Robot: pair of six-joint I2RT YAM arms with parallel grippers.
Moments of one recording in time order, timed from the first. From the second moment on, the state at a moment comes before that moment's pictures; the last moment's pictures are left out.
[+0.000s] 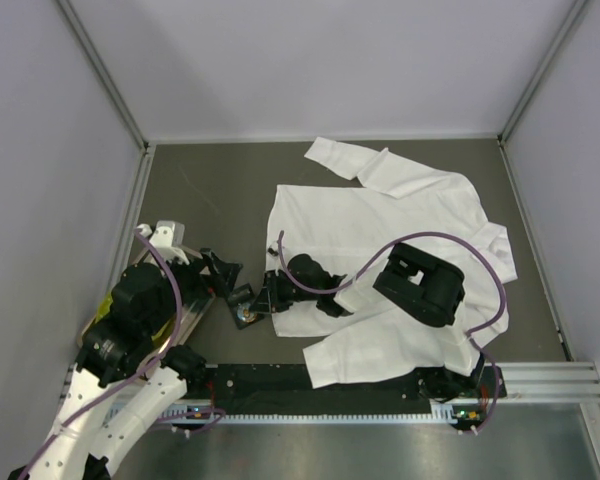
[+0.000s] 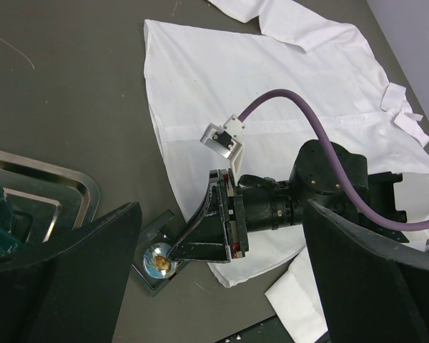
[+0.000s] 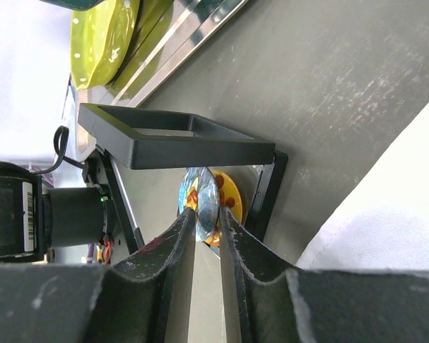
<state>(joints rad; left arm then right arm) -0.51 0.43 0.86 -0.71 -0.07 -0.43 1.06 2.05 0.96 0.68 -0.33 0.86</state>
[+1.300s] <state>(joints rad) -0.51 0.42 0.85 -0.70 -0.07 -0.43 1.06 1.55 0.72 0.37 -0.16 0.73</state>
